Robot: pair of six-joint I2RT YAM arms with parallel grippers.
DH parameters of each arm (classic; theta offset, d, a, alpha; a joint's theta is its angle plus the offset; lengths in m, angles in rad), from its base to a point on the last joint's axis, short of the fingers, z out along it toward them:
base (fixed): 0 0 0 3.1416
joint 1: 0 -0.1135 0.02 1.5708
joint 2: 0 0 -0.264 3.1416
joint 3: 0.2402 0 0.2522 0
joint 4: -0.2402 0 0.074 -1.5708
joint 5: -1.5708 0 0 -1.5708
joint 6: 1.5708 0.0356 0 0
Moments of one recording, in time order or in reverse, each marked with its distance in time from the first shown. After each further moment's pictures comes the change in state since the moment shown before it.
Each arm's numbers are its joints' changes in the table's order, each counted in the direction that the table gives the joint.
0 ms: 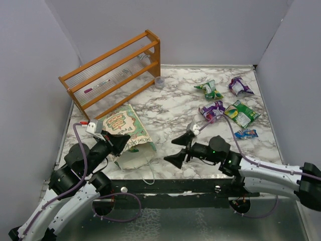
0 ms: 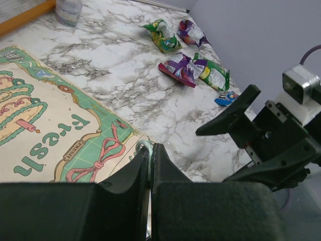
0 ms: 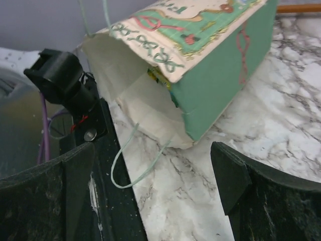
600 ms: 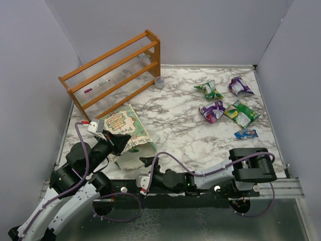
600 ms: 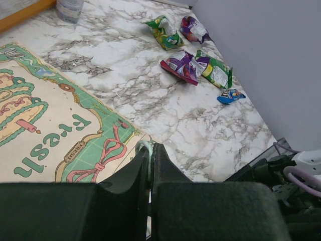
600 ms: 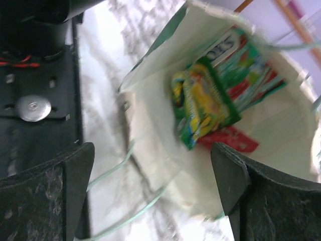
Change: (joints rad) left arm 0.000 0.018 0.000 -0.001 0.000 0.000; right arm -0.662 0.773 0.319 0.294 -0.635 -0.770
